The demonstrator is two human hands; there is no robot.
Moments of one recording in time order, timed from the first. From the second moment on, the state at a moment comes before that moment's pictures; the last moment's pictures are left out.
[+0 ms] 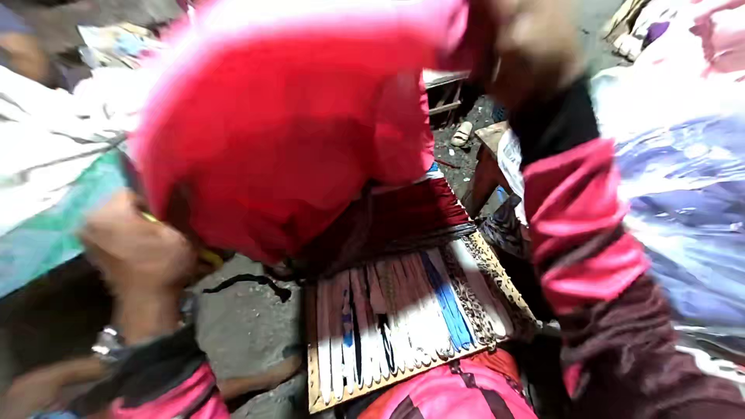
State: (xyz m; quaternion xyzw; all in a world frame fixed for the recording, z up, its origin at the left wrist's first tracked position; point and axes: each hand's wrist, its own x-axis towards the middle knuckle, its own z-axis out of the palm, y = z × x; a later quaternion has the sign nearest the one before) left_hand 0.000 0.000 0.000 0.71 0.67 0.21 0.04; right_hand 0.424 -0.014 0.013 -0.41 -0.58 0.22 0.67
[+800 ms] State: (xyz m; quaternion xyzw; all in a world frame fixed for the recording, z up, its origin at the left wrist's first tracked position) left_hand 0.119 -0.128 -0.235 0.33 0.43 0.36 0.76; right_hand 0.305 -0.213 -0.279 -0.63 -0.23 0.53 0.52
